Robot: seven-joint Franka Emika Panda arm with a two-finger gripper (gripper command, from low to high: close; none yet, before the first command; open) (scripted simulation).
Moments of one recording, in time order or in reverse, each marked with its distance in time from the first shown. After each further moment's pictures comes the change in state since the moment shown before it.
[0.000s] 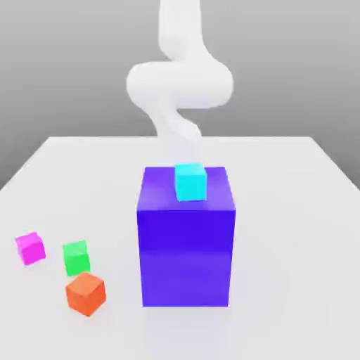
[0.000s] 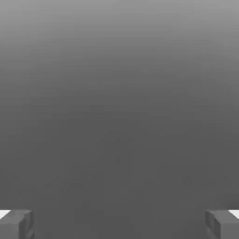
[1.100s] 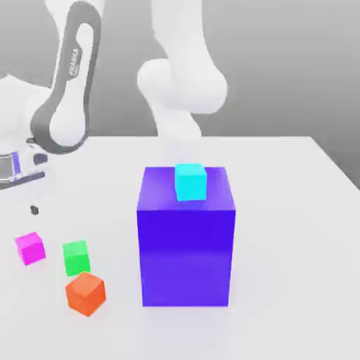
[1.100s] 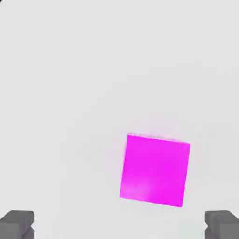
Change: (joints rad) arm -0.744 0.888 -0.142 -0.355 0.079 0.506 1.309
